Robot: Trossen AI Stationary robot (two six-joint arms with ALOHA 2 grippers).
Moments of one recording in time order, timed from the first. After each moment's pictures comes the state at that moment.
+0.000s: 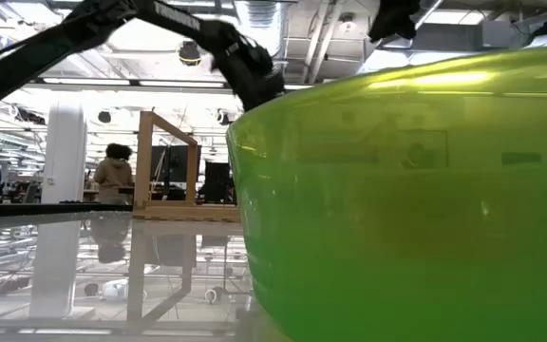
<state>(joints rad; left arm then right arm) 0.76 2.23 2.28 -1.04 0.40 0.33 -0.74 1.50 1.96 -1.27 -0.30 -0.13</state>
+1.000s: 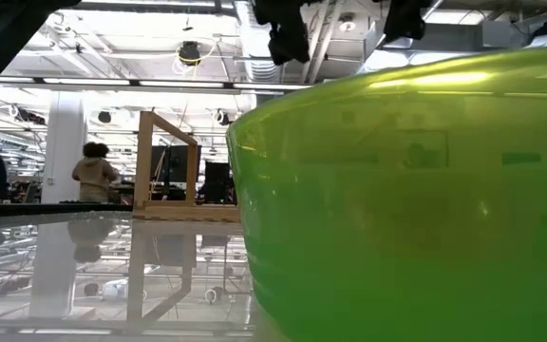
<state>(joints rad) 0.19 2.08 2.27 -1.32 0.40 0.25 -0.62 1.52 1.96 -1.51 -0.30 -0.09</state>
